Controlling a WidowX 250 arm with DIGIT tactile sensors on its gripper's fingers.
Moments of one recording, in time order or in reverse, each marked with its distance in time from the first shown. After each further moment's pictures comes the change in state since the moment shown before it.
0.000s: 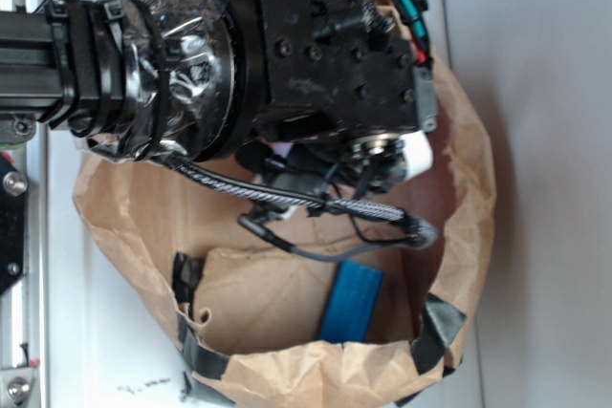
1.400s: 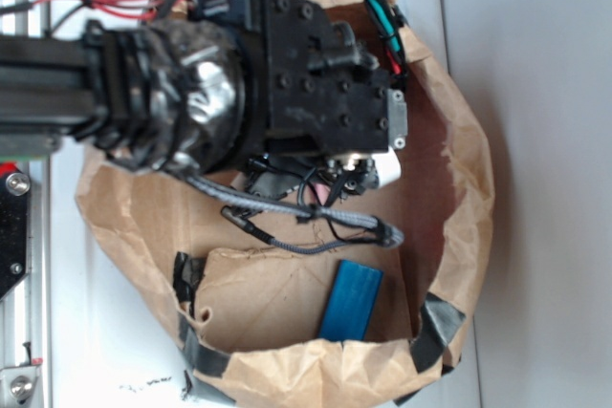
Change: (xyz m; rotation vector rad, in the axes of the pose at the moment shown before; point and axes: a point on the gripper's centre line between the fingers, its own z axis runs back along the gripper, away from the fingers) arm -0.002 -0.005 -0.019 0.005 0.032 -0.030
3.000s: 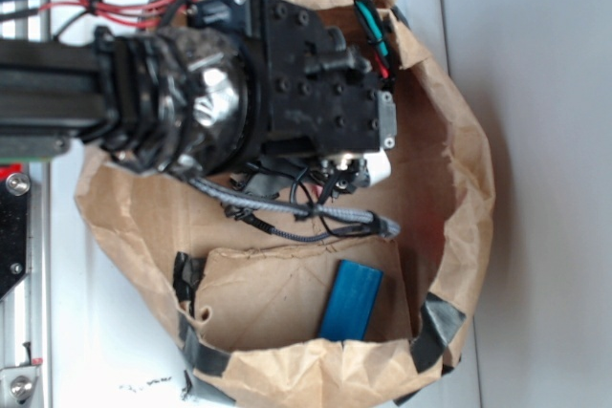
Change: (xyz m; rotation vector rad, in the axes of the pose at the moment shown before) arm -0.009 -0.004 -0.006 -0.050 0.002 0.067
